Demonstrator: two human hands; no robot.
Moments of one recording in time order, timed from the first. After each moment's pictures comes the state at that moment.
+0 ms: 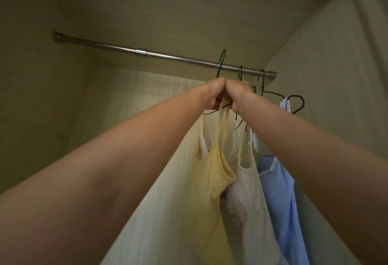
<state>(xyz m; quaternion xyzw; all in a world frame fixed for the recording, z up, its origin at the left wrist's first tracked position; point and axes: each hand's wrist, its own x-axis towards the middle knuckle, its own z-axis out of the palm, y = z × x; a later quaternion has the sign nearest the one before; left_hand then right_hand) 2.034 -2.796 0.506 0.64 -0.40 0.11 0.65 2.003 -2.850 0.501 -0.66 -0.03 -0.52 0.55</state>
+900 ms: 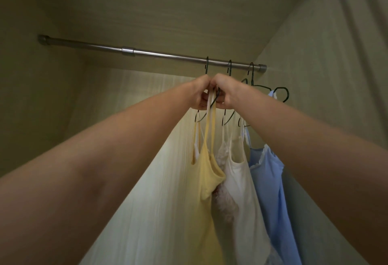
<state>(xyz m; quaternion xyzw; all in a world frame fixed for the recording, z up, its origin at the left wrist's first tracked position) 2.047 -2.807 0.511 0.66 -0.35 0.10 0.66 1.972 -2.863 0.491 -0.71 -0.07 -0.35 0.61</state>
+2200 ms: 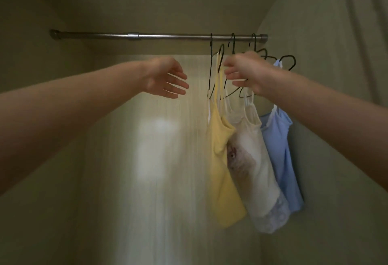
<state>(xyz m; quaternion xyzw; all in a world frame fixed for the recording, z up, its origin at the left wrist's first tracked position) 2.001 -2.675 0.459 0.76 -0.31 0.09 0.57 1.918 -2.864 0.435 -0.76 -0.08 -0.45 0.47</state>
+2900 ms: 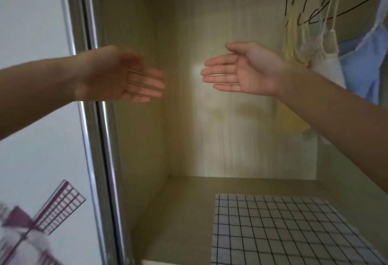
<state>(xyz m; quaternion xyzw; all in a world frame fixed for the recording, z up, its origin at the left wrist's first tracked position) 1.874 -2.407 0.316 0.79 -0.16 0.01 0.60 1.893 -2.681 0.307 -0.70 -0.22 -0.02 0.68</state>
